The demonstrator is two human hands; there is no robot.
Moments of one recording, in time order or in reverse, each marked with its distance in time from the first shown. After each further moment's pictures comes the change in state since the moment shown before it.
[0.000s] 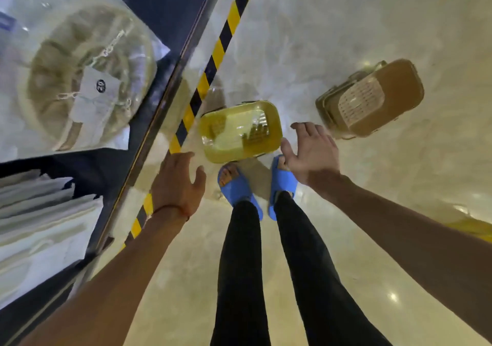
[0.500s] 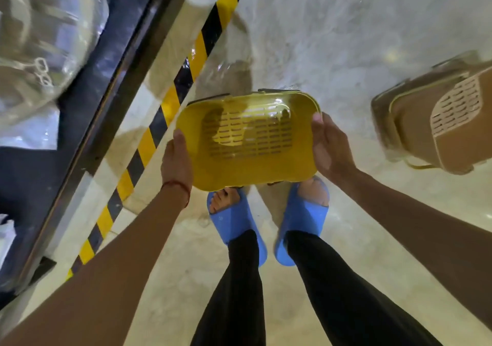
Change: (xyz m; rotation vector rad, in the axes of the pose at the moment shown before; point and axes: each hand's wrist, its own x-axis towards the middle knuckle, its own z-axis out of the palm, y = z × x) left_hand 0.182 -0.052 0.233 -0.909 0.031 -0.676; right_hand 0.180 0.067 0.225 0.556 -0.126 0.239
